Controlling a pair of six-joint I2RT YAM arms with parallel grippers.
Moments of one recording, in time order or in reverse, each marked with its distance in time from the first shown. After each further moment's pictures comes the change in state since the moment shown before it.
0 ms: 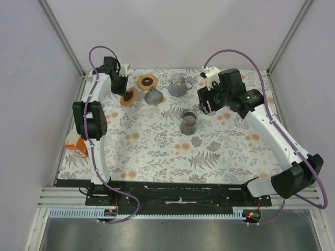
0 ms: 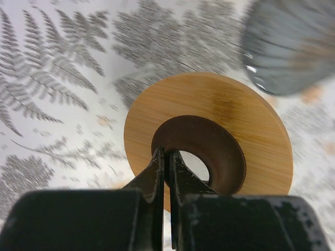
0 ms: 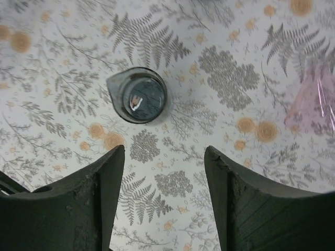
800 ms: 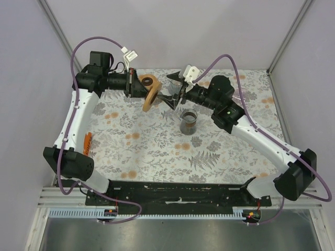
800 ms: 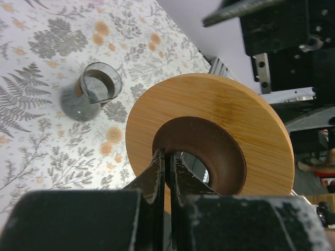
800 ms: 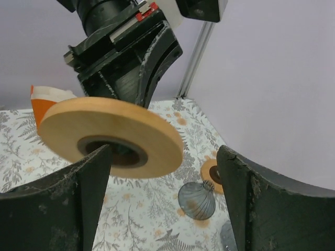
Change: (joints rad) left arm -0.138 -0.751 -0.311 -0.100 0.943 -0.201; right arm 0.242 -0.063 -0.183 1.005 -0.357 -0.161
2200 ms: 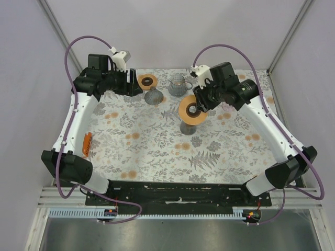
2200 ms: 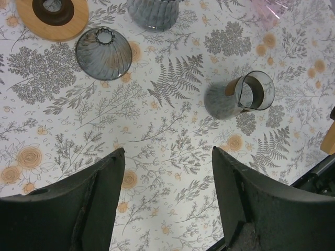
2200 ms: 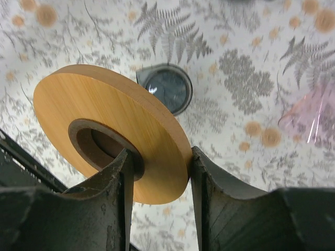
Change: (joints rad) left arm 0.000 -0.055 -0.086 0.087 -0.640 0.006; right arm -0.168 0.130 0.380 -1.114 0.287 0.082
